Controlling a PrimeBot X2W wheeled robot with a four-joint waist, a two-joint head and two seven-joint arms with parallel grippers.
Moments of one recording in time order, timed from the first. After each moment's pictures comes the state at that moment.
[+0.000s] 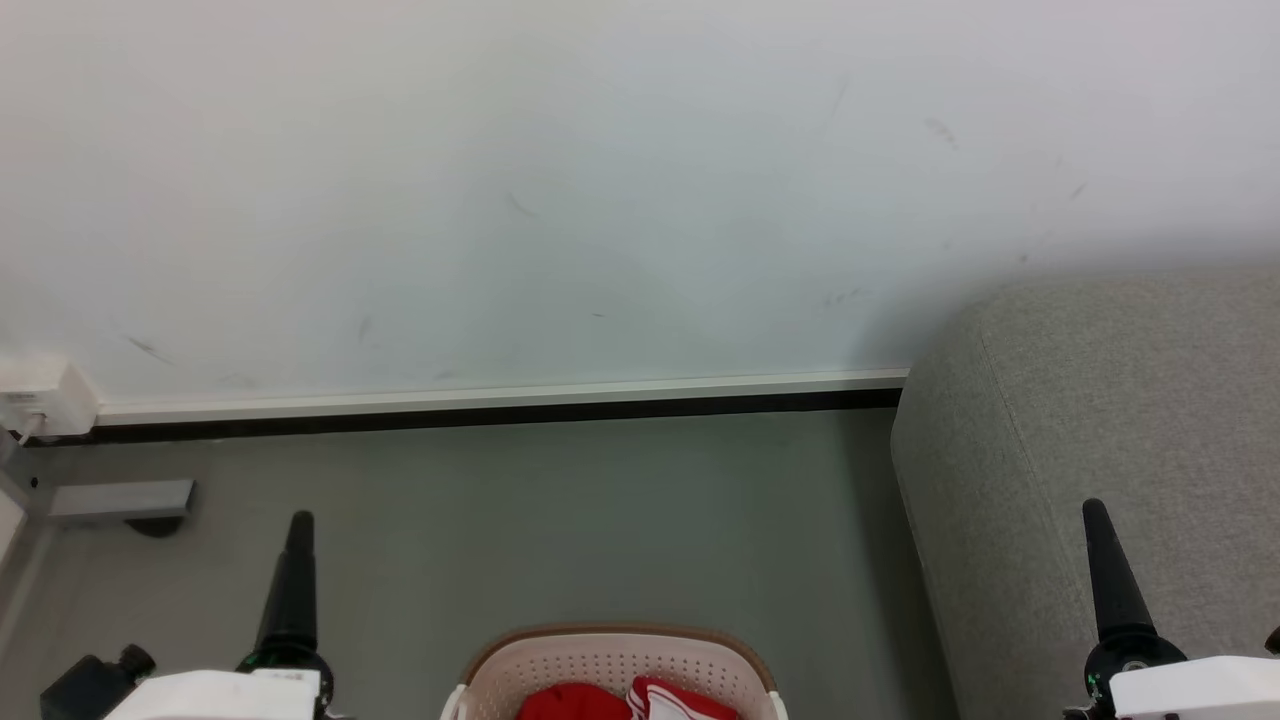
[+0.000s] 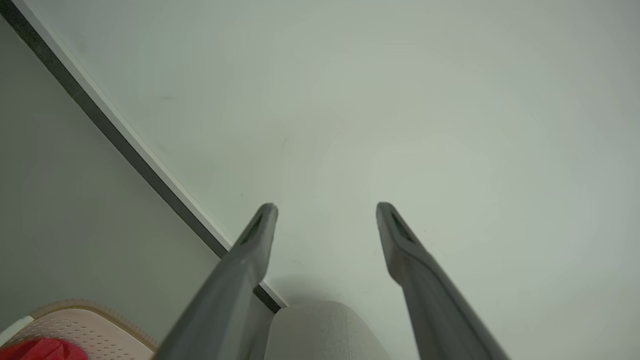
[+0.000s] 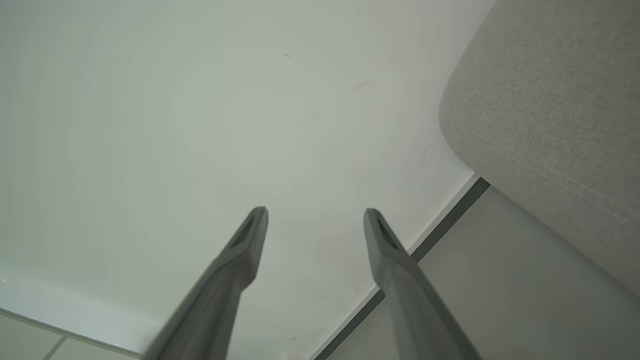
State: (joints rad) left arm -0.07 0.04 0.11 0.17 -1.13 -0.11 -0.03; right arm -0.07 -0.07 0.04 0.16 1.29 0.13 -0.03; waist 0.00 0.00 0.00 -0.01
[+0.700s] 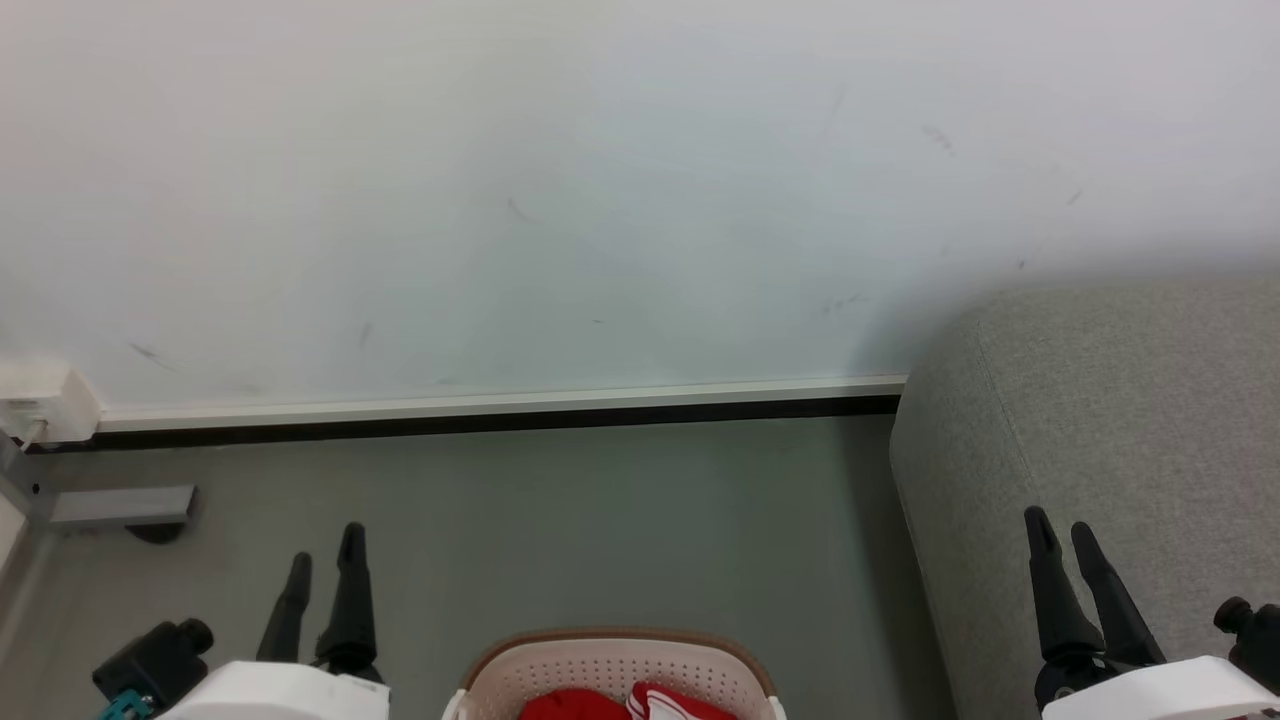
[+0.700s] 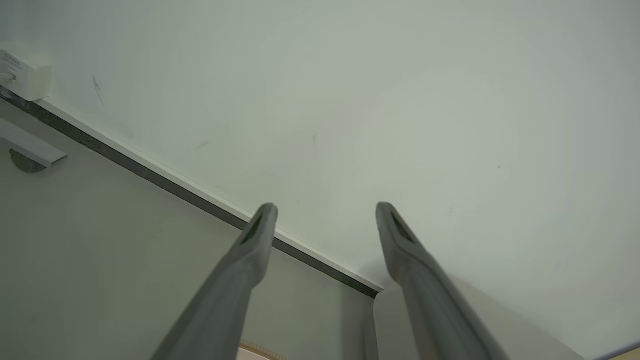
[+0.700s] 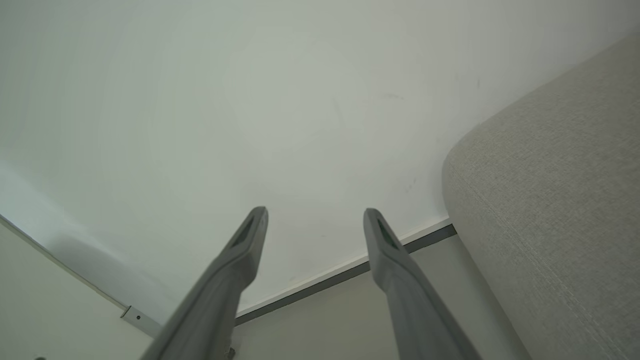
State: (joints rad) left arm -0.07 0.05 0.04 0.18 -0.67 -0.03 -0.10; right arm -0.07 -0.13 0.14 0.15 0.89 0.13 -0.10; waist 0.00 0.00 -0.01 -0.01
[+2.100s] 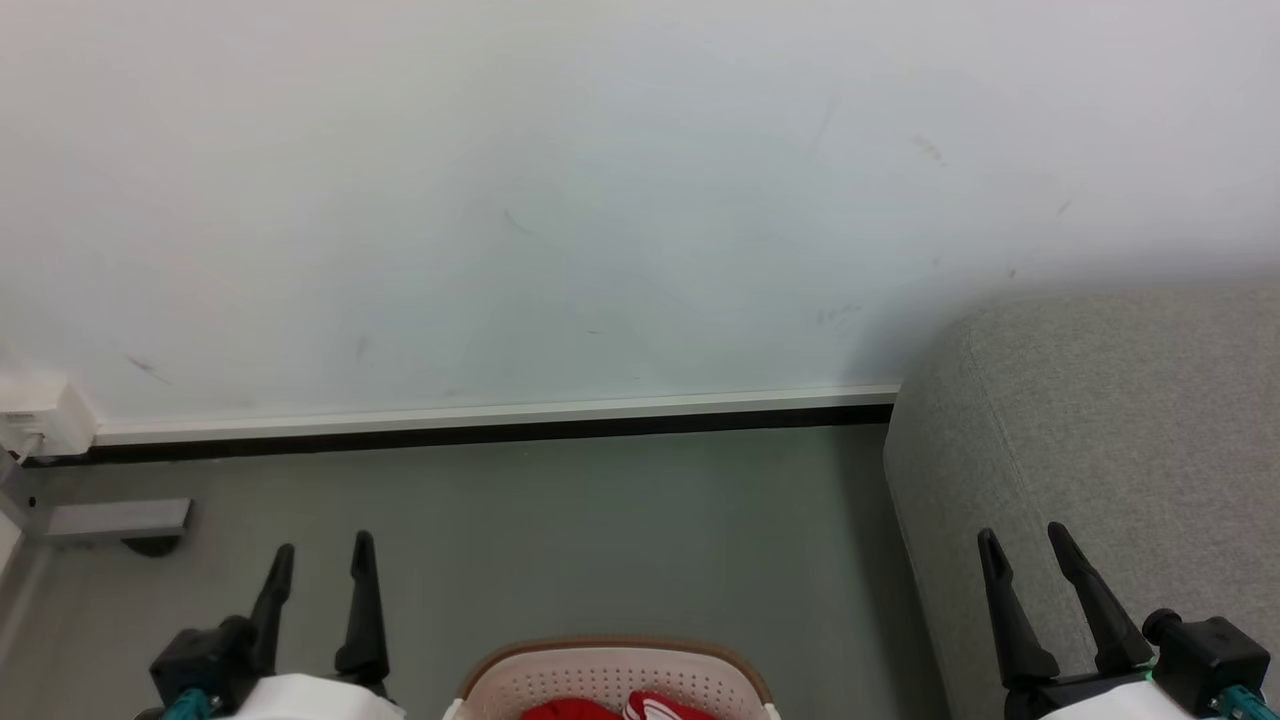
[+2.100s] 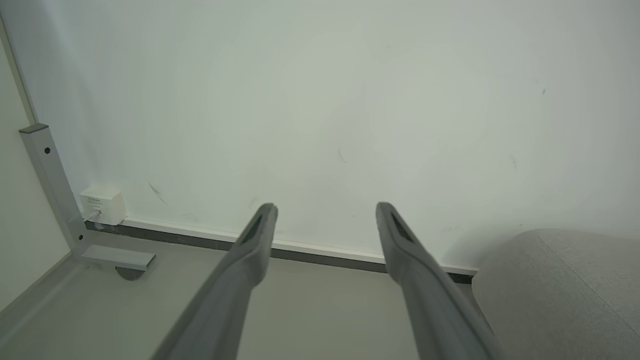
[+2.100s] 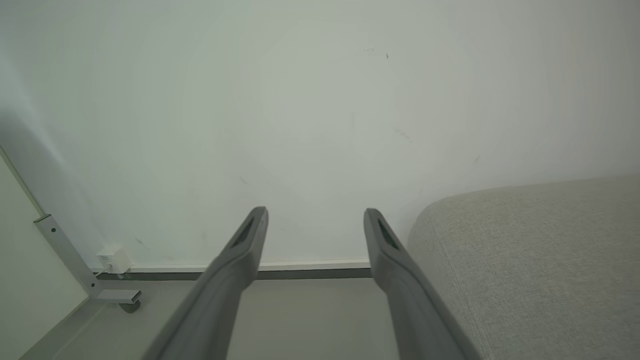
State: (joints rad) left arm -0.06 0.08 -0.01 0.19 -0.25 0.04 -0.21; right arm -0.08 -0.13 0.17 0.20 0.43 0.13 -0.21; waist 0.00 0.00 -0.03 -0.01
